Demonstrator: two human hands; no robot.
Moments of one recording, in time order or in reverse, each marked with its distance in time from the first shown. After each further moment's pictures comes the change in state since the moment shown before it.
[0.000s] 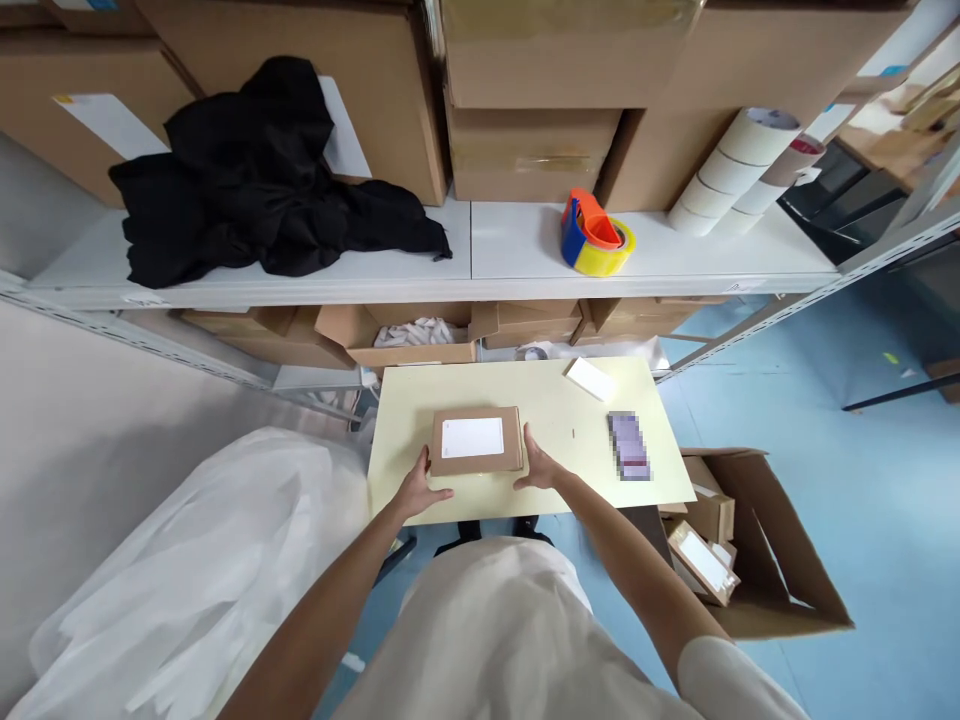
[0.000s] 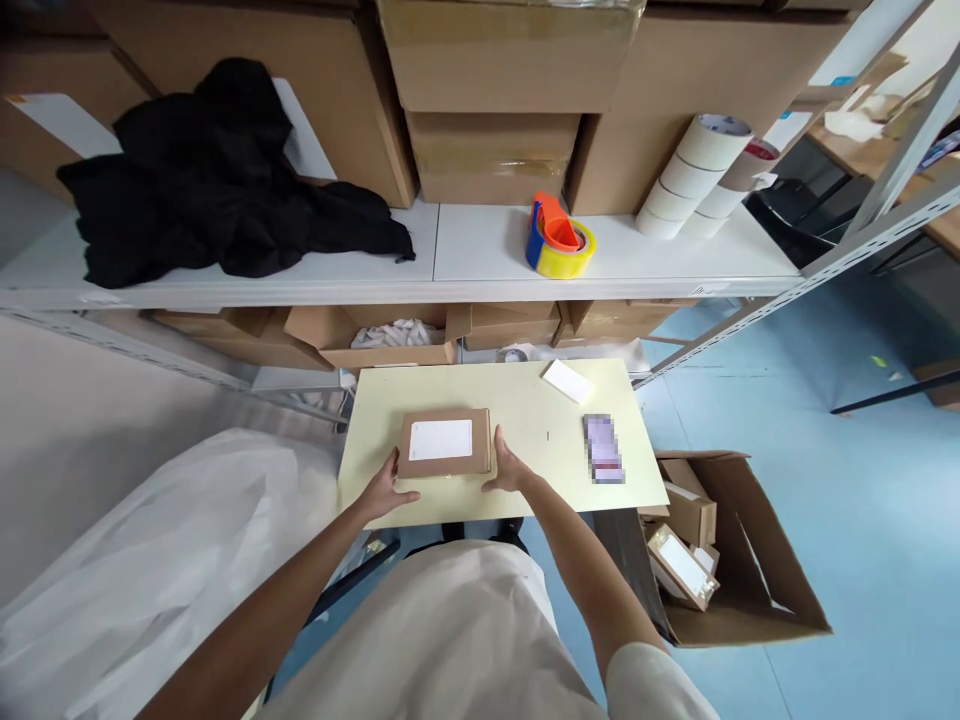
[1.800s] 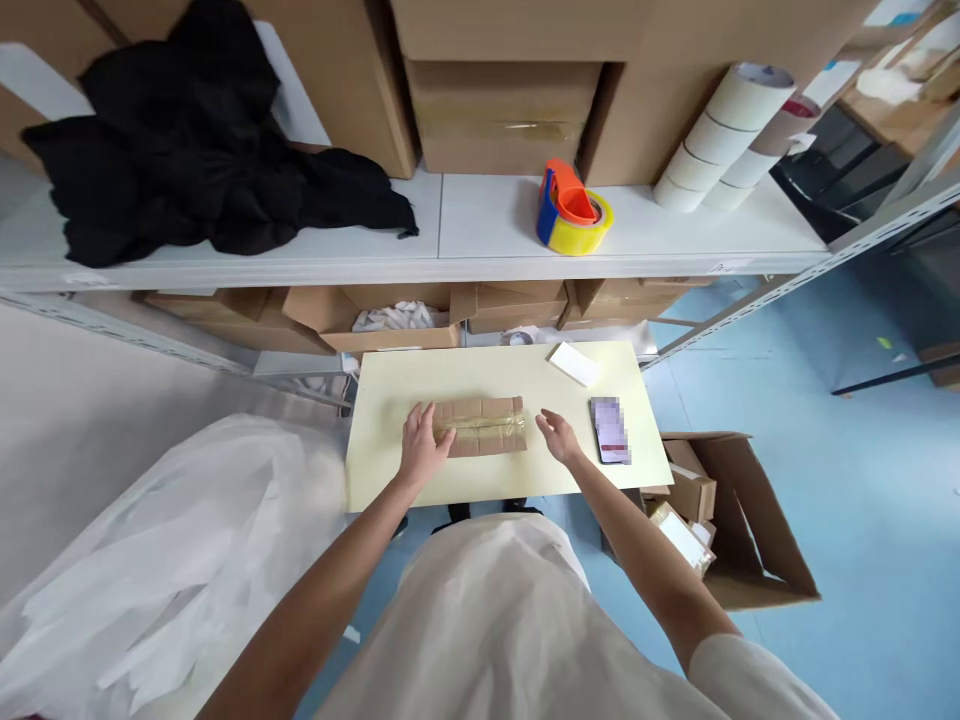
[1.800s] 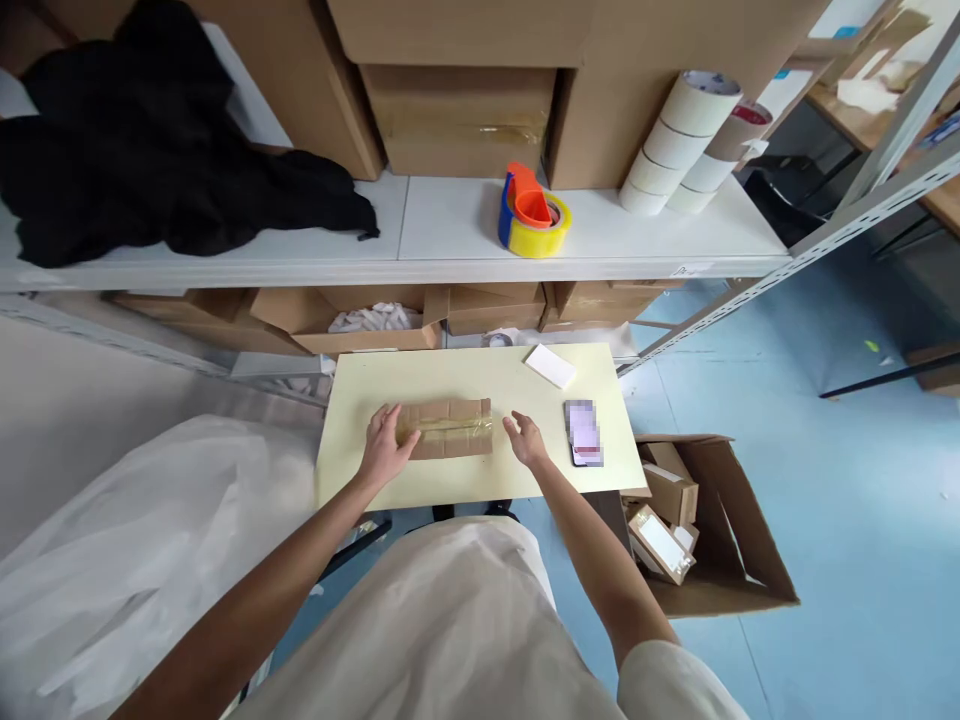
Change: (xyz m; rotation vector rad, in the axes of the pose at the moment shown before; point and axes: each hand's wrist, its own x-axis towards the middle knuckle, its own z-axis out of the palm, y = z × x) left_hand 0.011 0.109 0.030 0.427 0.315 0.236; right_hand -0.042 -0.003 -0.061 -0.116 0.478 0.194
